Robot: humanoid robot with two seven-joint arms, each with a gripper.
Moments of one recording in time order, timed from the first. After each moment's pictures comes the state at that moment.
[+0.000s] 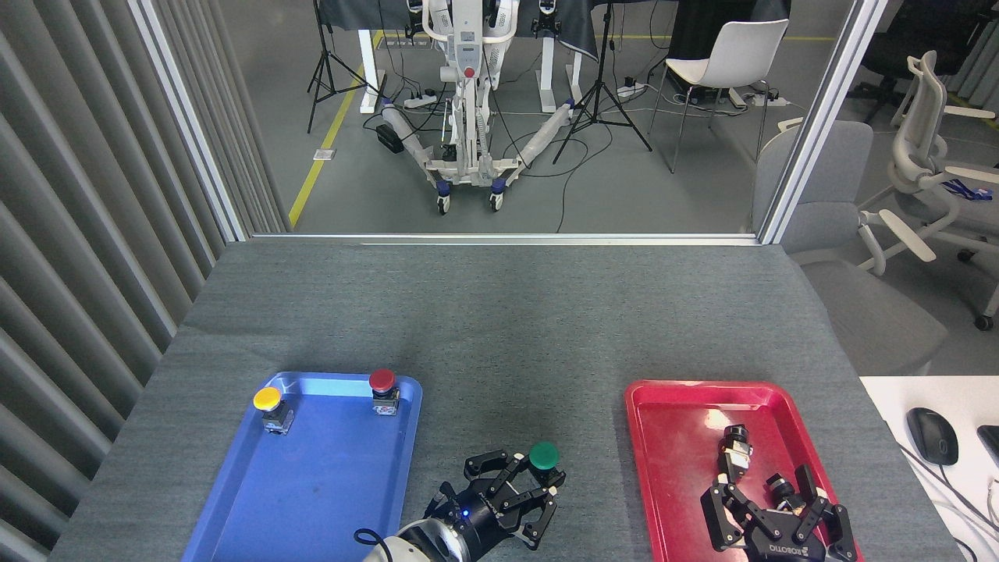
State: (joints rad) left arm -0.43 -0.10 -0.53 -0.75 -1.56 -0.36 0.34; right arm 0.21 -0.01 -0.09 -1.66 1.35 -0.02 -0.15
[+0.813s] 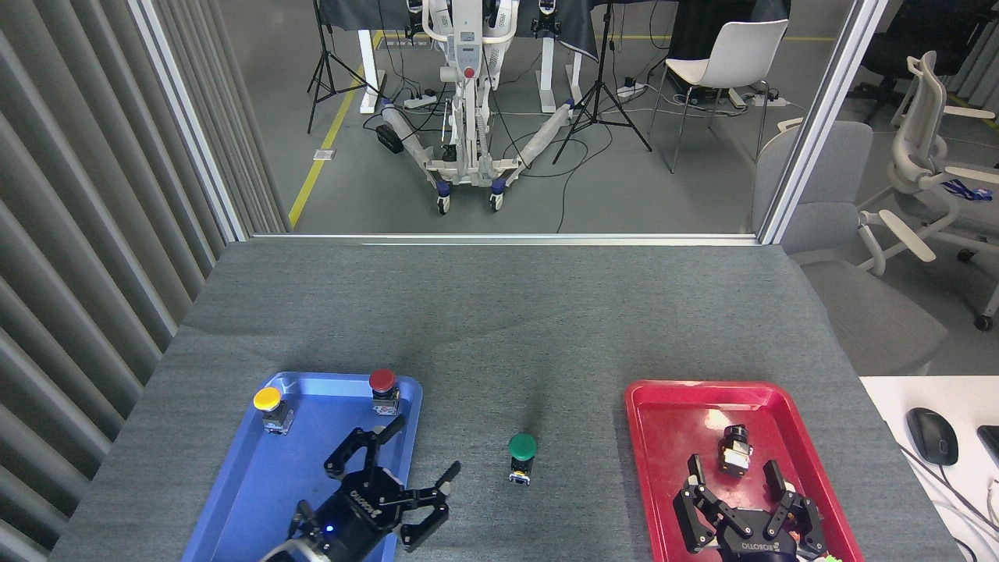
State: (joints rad) left arm -0.08 0.21 -0.27 -1.43 -1.49 -0.36 0.33; right arm 0.20 -0.01 -0.03 -1.65 1.38 -0.02 -0.14
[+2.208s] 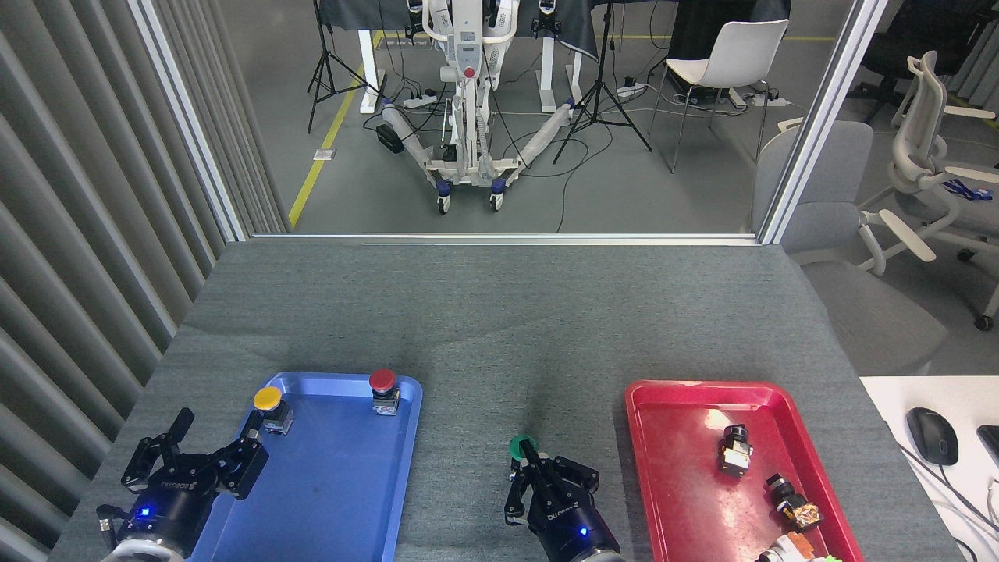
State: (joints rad) left arm -0.07 0.25 0.17 -1.34 -1.25 -0.32 0.16; right arm -0.13 0.07 0.45 -1.23 1.47 0.05 -0.07
